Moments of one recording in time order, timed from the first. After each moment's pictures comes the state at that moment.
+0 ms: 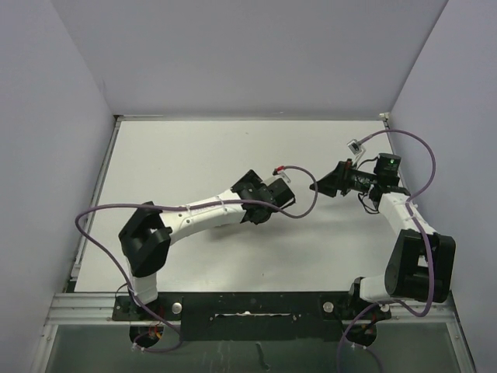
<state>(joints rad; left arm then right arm) -1.05 1.83 1.48 -0.81 -0.77 -0.10 -0.18 1.39 0.82 -0.07 -1.19 0.13</state>
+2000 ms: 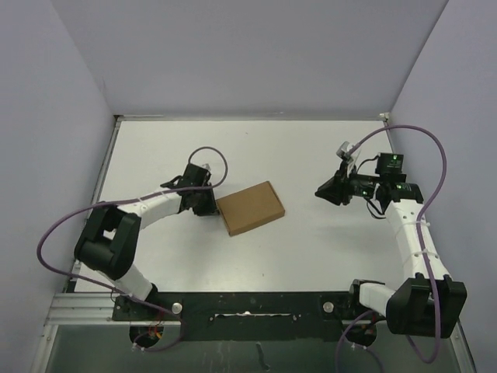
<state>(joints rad) -0.43 1.58 0.84 -0.32 0.11 -0.63 -0.08 1.15 0.98 -0.66 -1.05 -0.53</state>
